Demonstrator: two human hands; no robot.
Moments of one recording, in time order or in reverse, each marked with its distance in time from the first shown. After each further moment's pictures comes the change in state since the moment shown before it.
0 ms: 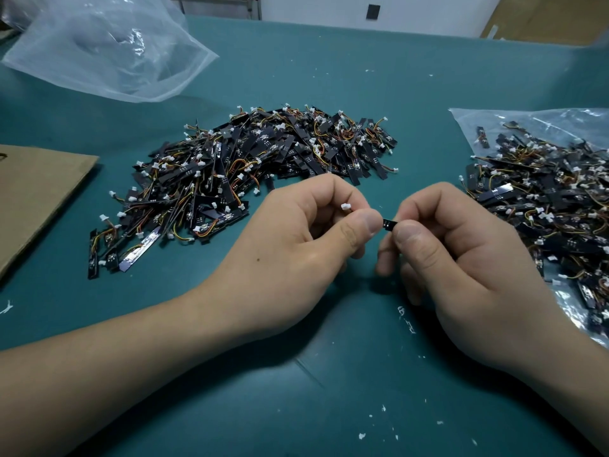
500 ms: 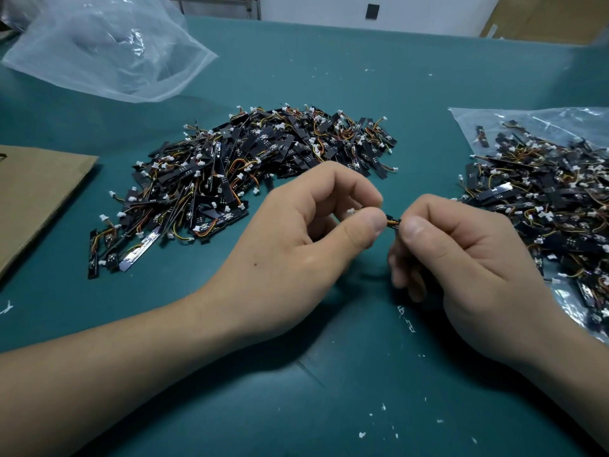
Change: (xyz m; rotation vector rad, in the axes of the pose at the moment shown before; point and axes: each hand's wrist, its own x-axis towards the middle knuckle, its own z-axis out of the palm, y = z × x) left_hand -0.001 -0.001 0.001 0.003 0.014 0.071; right_hand 0.003 0.000 -0.001 0.060 -0.023 0.052
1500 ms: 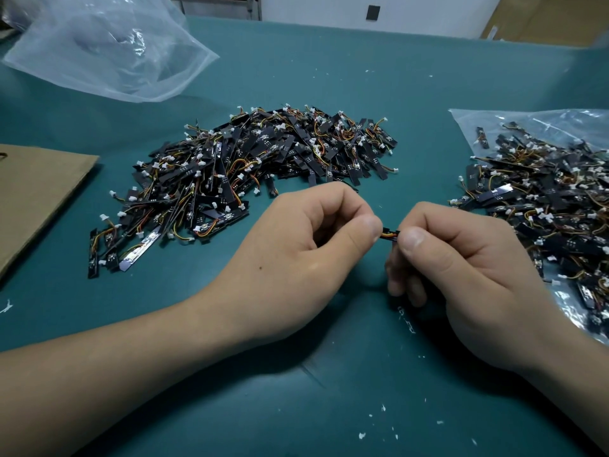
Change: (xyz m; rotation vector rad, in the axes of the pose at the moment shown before) left_hand 0.000 0.002 0.002 0.090 -0.005 -0.021; right_hand -0.002 -0.002 -0.001 -0.008 -0.021 -0.025
